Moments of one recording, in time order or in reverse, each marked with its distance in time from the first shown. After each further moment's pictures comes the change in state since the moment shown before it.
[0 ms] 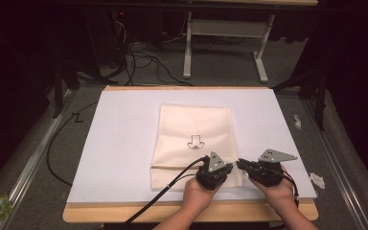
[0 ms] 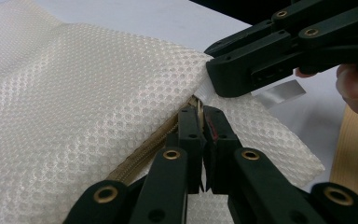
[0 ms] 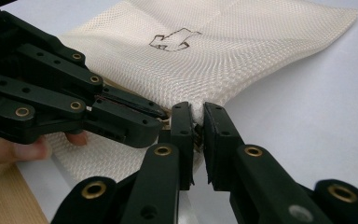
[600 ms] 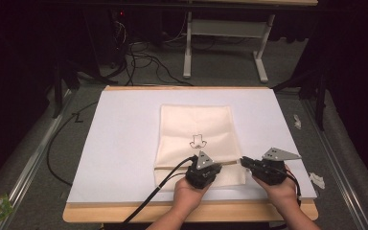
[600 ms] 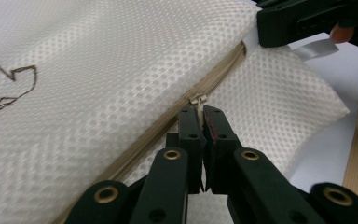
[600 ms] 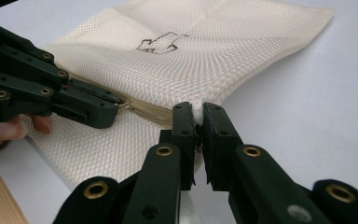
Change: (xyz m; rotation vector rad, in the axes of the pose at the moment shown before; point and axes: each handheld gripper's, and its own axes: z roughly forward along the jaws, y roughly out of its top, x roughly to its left) left arm 0.023 -0.013 -0.020 0.046 0.024 -0.055; right arm -0.008 -0.001 -0.005 -0.014 -0.043 0.026
